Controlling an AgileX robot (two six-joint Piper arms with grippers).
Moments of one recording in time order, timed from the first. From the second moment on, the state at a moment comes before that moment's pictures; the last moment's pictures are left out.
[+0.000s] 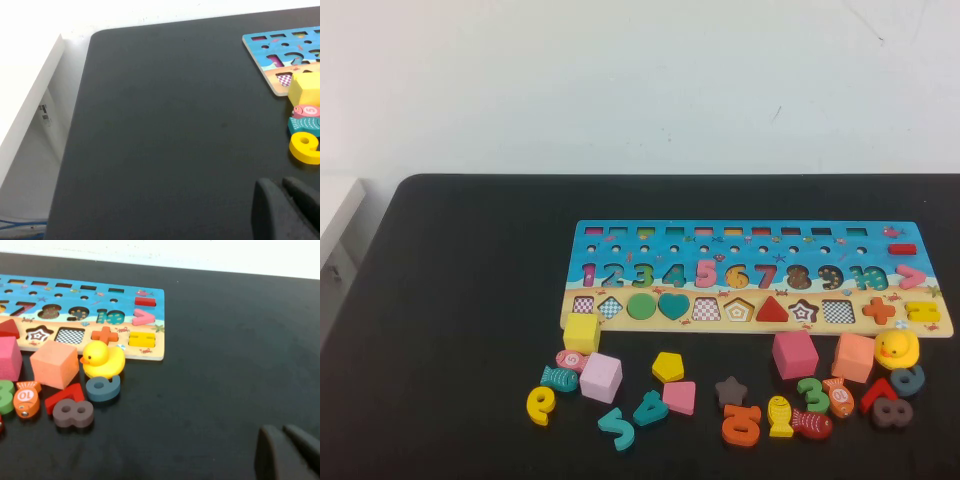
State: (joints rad) right arm -0.06 -0.01 0.02 -0.05 0.41 -0.05; left arm -0.14 -0.01 0.01 0.01 0.37 -0.03
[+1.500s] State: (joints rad) right arm -0.06 -0.01 0.02 -0.05 0.41 -0.05; left arm -0.14 -0.01 0.02 0.07 -0.30 -0.01
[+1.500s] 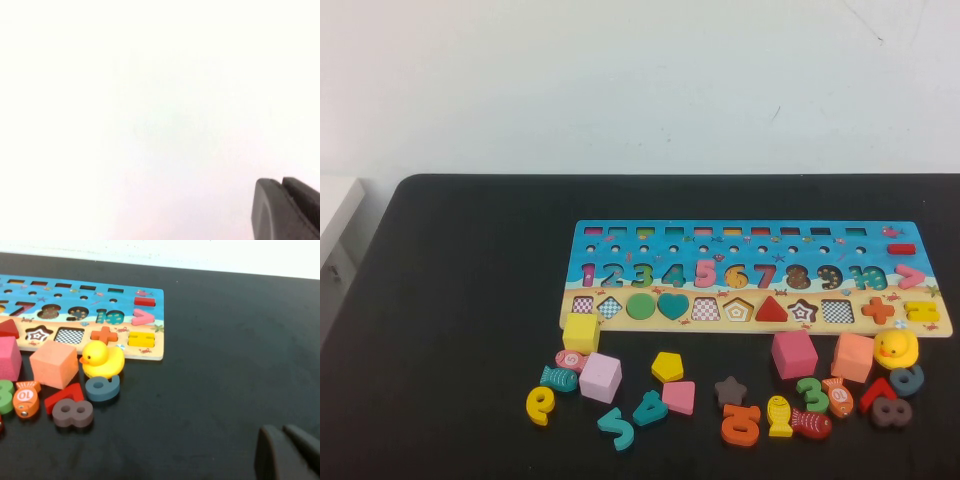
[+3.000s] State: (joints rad) right arm -0.06 -0.01 0.02 -0.05 0.41 -0.05; left arm -0.26 1.28 -0.96 -0.41 0.64 0.22
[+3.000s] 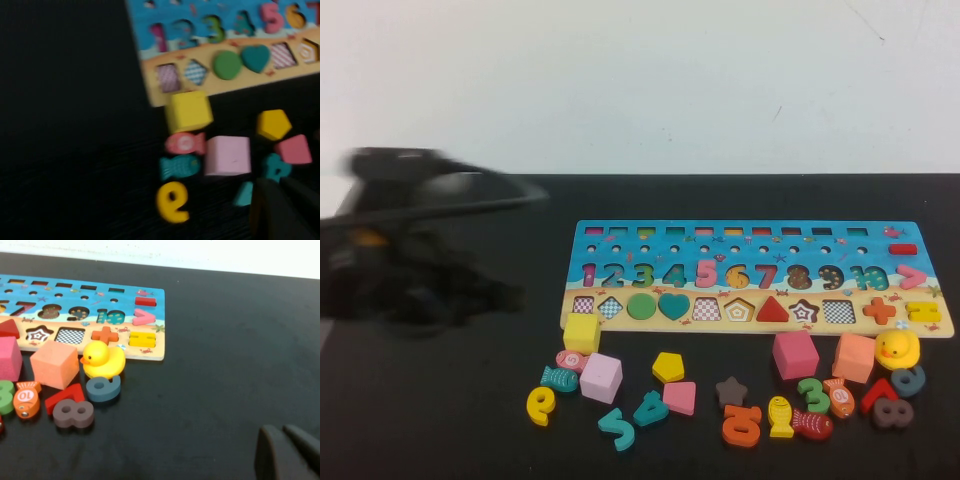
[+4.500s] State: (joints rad) right arm -0.06 -0.01 0.02 -0.05 0.41 -0.05; left arm -0.58 2.18 -1.62 -0.14 0.83 -0.09
